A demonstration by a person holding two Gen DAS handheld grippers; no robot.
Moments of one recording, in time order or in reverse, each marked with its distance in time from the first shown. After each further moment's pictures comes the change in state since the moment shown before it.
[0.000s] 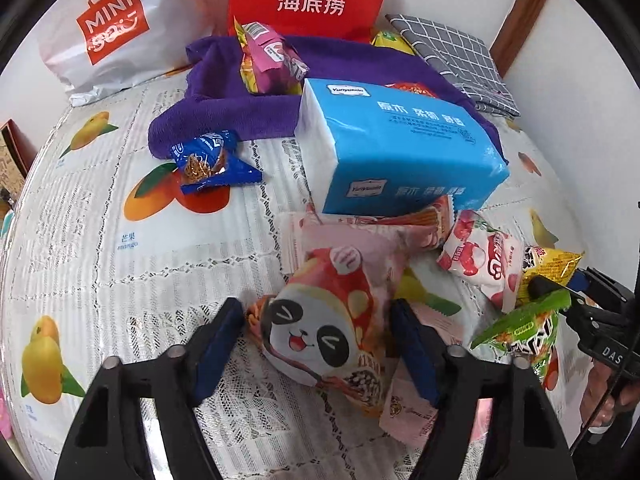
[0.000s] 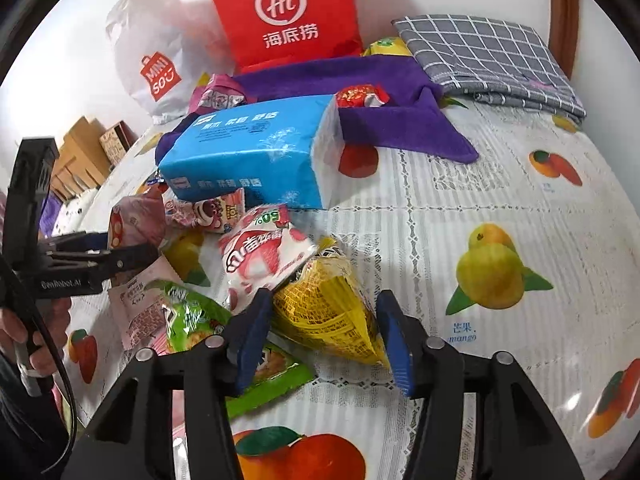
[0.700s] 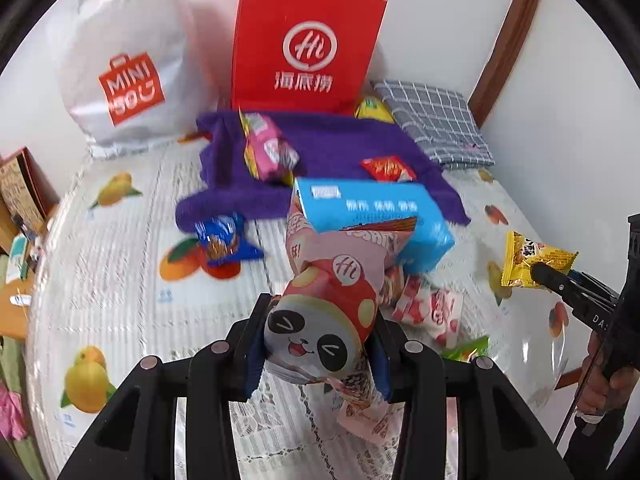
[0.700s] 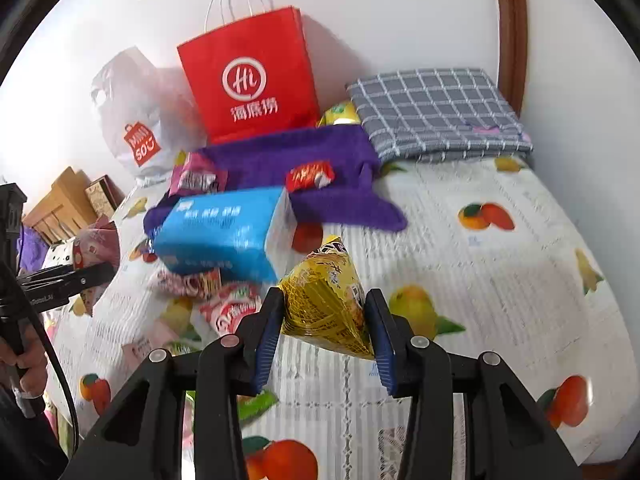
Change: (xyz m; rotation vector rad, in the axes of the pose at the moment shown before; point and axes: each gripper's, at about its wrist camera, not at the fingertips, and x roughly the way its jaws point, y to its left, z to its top) left arm -0.072 -0.005 0.023 -0.005 -0.166 -0.024; right arm -0.070 -0.023 0.030 0.057 -0.174 -0.091
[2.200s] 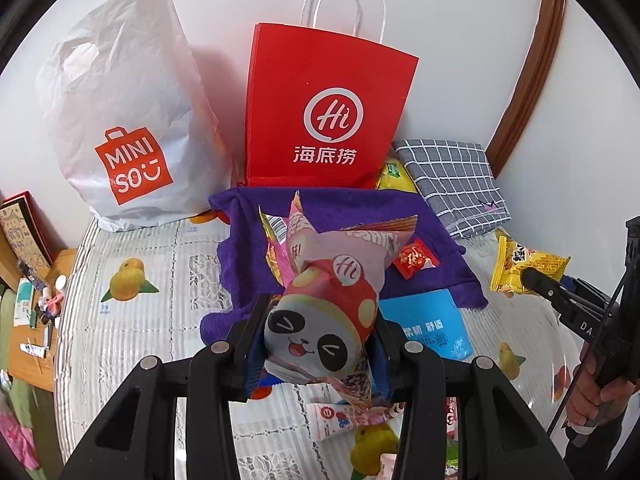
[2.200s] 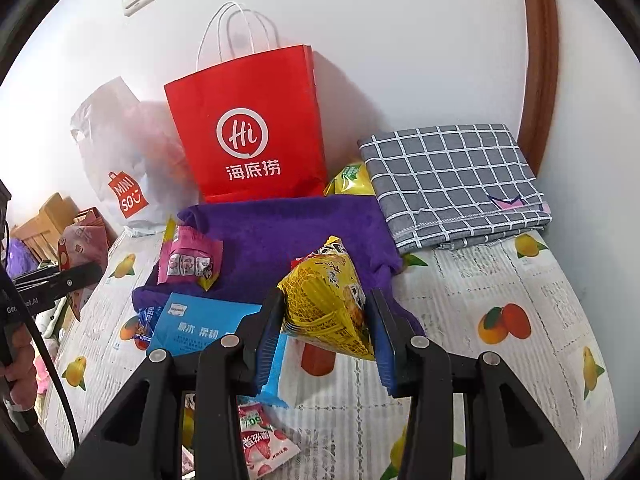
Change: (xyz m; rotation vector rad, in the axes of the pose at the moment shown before) left arm 0.009 0.024 0.094 -0.011 -0.091 0.020; right arm 0.040 0.023 0.099 -0.027 -0.074 -0.030
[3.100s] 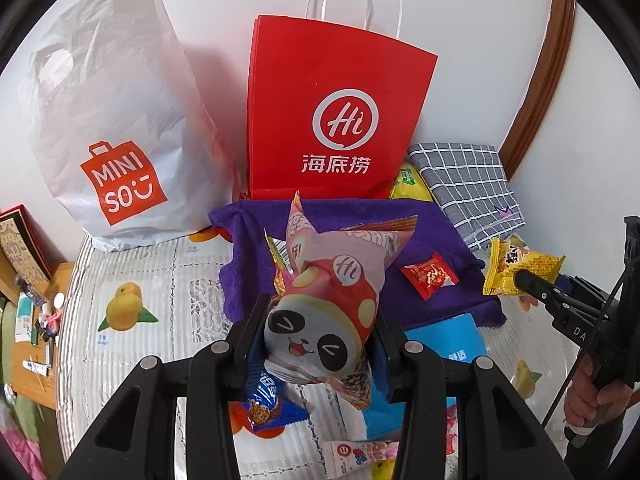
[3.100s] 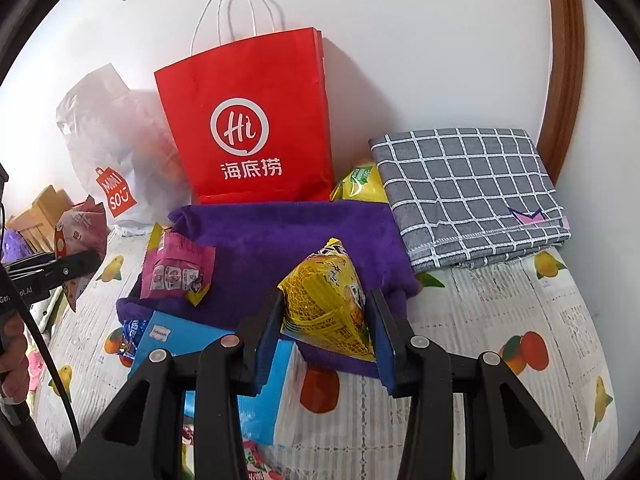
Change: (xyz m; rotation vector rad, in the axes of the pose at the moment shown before) left arm 0.032 0.009 0.028 0.016 0.009 0.022; right arm 0.043 0.008 0.019 -0.037 0.017 0.003
